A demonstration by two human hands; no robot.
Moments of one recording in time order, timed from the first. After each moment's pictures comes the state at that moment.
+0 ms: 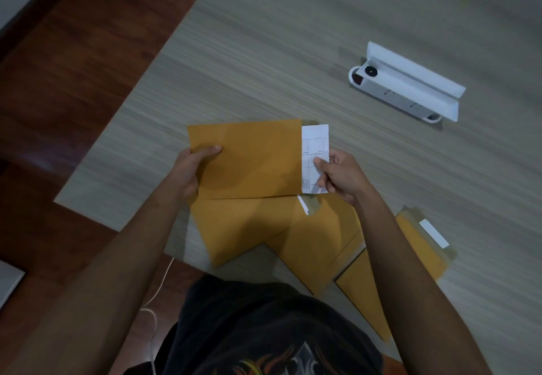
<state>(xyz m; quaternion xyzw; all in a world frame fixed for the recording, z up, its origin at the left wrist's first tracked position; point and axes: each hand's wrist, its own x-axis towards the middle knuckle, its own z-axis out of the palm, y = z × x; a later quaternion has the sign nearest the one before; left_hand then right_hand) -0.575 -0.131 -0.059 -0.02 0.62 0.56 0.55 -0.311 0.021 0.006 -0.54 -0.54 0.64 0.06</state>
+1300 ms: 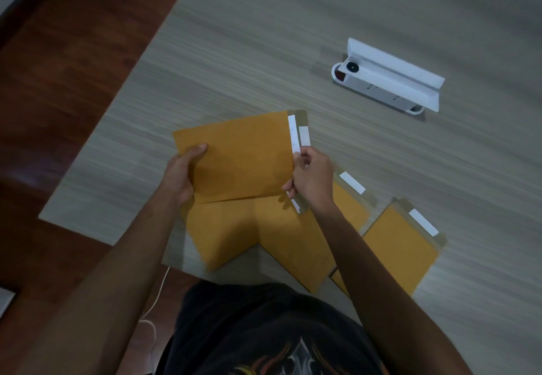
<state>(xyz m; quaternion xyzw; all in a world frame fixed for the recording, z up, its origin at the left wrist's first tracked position) -0.568 -0.127 -0.057 -0.04 0.58 0.59 0.56 -0.345 -0.027 0.022 -0.61 -0.60 0.49 0.16</state>
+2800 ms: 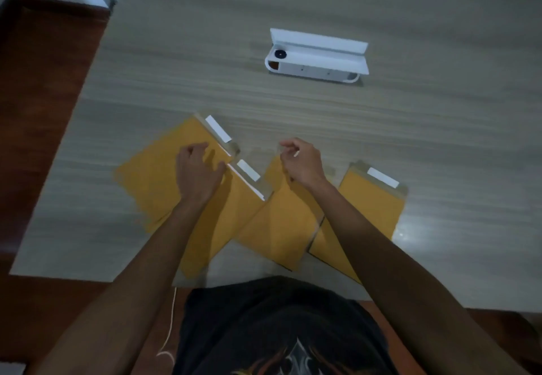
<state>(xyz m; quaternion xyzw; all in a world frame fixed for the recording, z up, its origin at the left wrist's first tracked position) -0.463 -0.078 -0.044 0.44 0.83 0.27 0.19 -0.251 0.005 -0.022 -0.63 -0.62 0.43 0.19</state>
